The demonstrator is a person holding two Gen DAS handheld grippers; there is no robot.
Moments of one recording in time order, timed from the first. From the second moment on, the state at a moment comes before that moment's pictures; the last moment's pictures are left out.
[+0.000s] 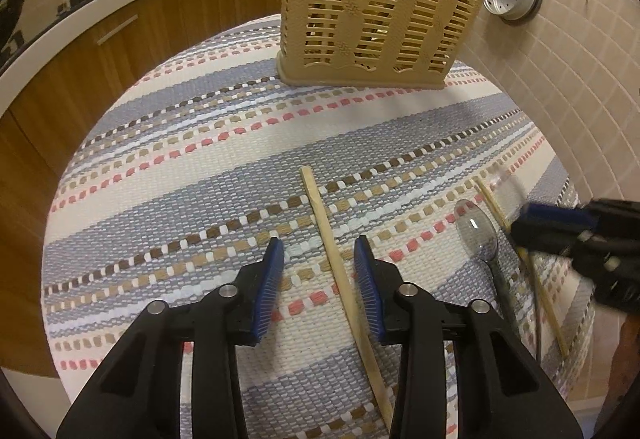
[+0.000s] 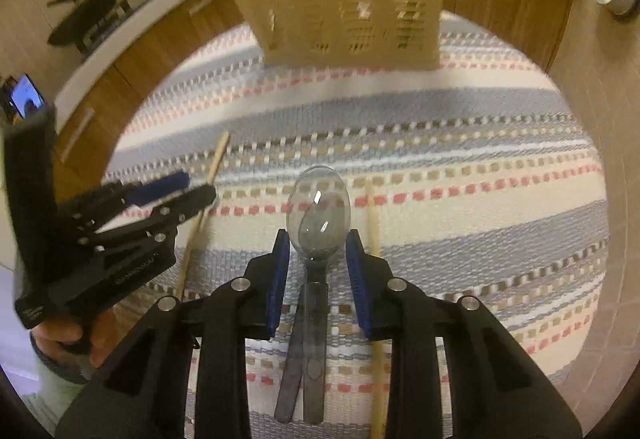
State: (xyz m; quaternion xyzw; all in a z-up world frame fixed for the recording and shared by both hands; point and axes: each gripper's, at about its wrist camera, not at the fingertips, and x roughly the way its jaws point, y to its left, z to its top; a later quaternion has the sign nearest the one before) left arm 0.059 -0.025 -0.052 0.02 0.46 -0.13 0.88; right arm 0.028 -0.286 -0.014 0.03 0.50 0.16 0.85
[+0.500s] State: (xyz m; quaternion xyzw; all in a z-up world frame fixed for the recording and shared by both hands) left arm 0.096 -0.044 -0.040 0.05 0.52 -0.14 0.84; right arm 0.081 -0.320 -0.038 0.01 0.56 0.08 0.82
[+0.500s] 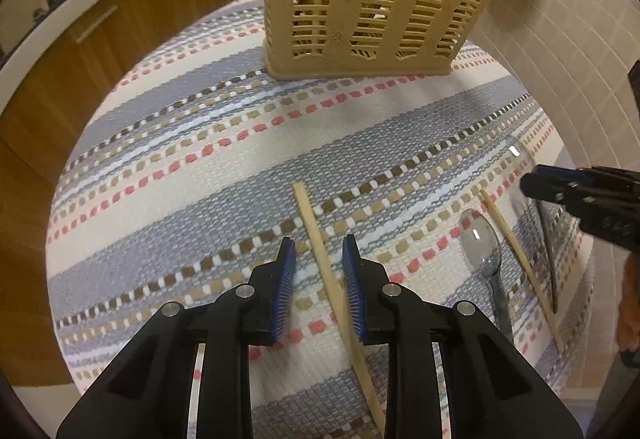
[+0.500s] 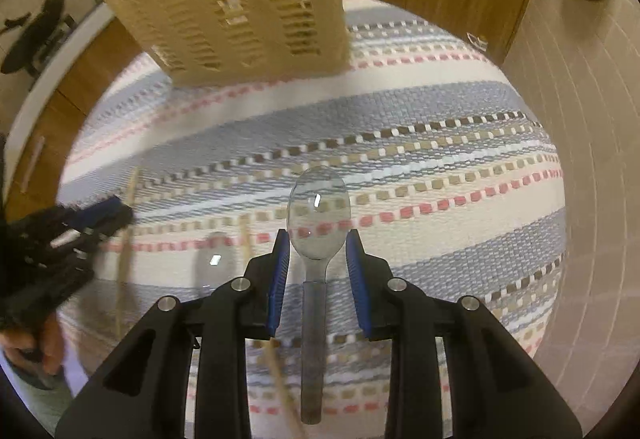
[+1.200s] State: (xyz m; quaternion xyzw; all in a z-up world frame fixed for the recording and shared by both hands) left arm 0.074 -0.079 -0.007 0.04 0.42 -0.17 0.89; right arm 0.067 -0.312 -0.012 -0.03 0.51 0.12 0.85
